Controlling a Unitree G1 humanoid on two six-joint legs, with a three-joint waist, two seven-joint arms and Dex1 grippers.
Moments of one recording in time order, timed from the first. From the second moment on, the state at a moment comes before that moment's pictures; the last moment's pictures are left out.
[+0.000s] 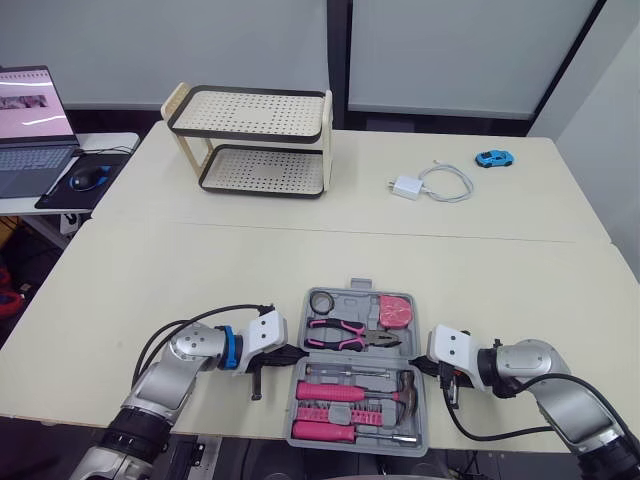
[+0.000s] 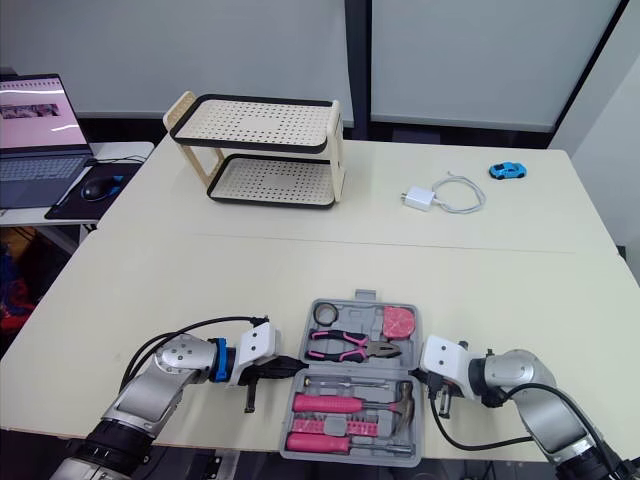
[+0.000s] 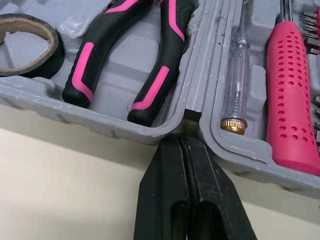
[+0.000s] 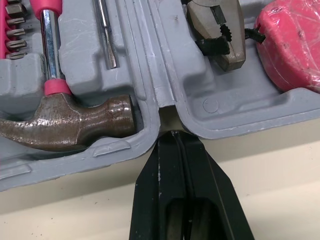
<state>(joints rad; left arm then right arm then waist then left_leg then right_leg) -0.16 0.62 -0.23 0.13 -0.07 0.06 -1.21 0.00 -0.72 0.28 -0.27 -0.02 0.36 0.98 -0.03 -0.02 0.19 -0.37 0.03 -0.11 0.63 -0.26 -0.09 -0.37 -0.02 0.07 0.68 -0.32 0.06</state>
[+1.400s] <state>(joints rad) -0.17 0.62 -0.23 0.16 -0.07 0.03 -1.20 -0.02 -0.71 0.28 -0.25 -0.03 0.36 0.98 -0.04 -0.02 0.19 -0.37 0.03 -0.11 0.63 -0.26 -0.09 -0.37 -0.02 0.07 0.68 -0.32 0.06</state>
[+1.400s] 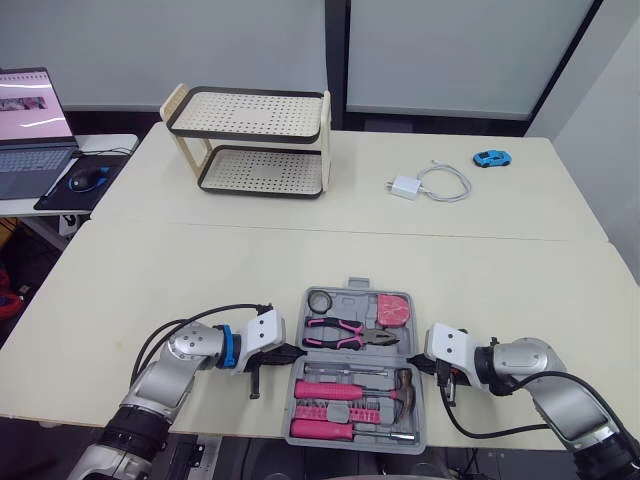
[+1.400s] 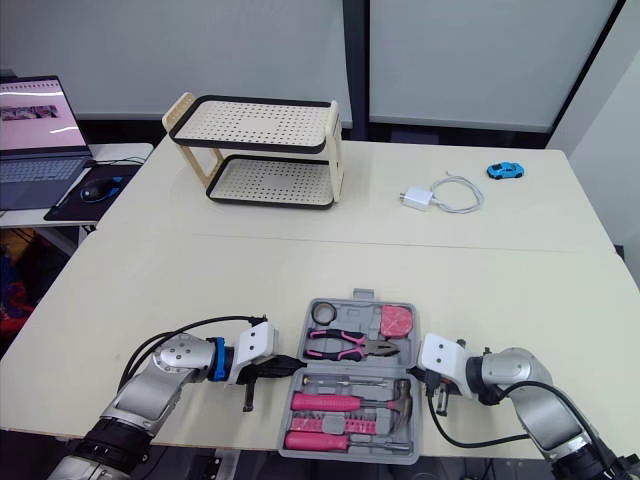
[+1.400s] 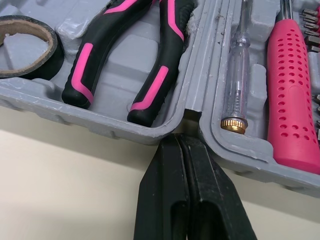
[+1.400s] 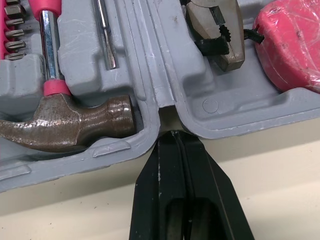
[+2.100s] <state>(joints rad) 0.08 0.84 -0.02 0.01 -0.26 0.06 -1.28 0.17 -0.81 0.06 -0.34 0.07 0.31 0.95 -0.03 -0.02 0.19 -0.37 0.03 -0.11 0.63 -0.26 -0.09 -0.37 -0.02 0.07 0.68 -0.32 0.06</state>
